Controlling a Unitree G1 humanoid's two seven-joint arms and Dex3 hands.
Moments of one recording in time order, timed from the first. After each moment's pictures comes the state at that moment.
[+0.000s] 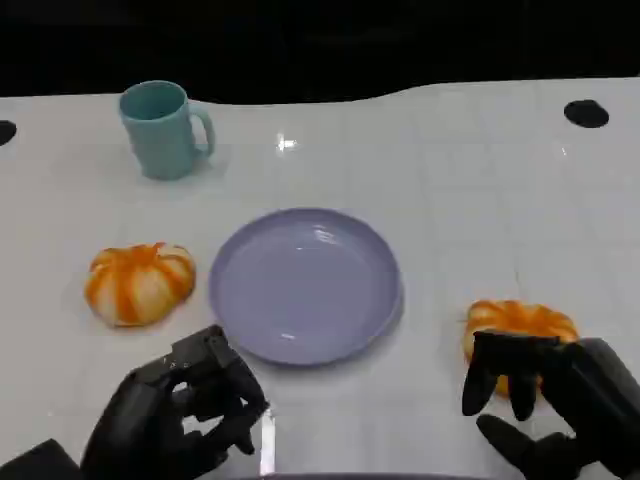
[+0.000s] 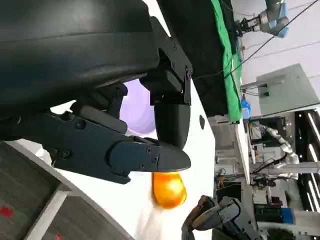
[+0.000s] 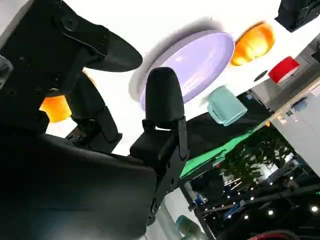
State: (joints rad) left arm 0.19 0.09 -0.05 0.03 -0.18 -0.37 -0.39; right arm 0.09 -0.27 0.13 0.06 -0.49 -0.58 -0.07
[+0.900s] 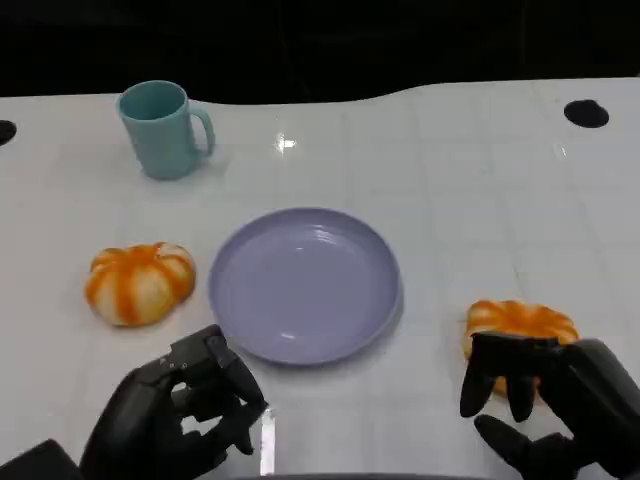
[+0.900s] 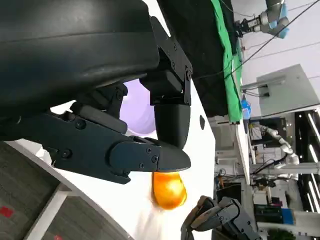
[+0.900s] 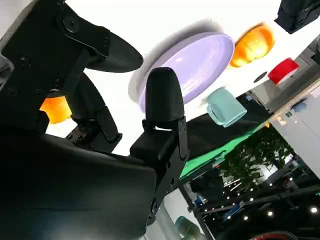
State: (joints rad) left arm 0.19 0.09 -0.05 0.04 -0.18 -0.37 -0.39; right arm 0.09 -0.27 0.13 0.06 -0.50 -0.57 -0.08
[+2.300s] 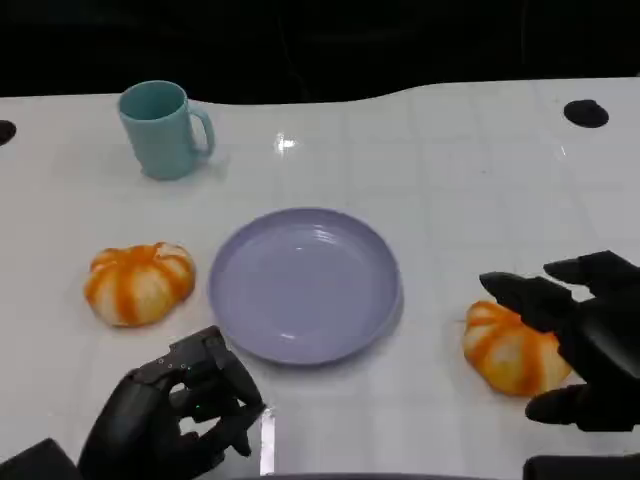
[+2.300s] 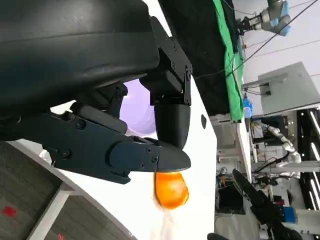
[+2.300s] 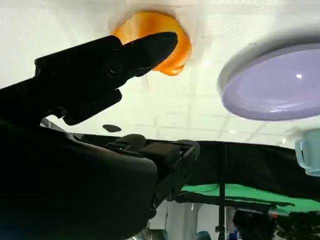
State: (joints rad) left arm 0.19 0.10 -0.04 0.04 -0.18 -0.36 -0.40; right arm 0.12 -0.41 0.12 -0.53 -0.96 0.06 0.36
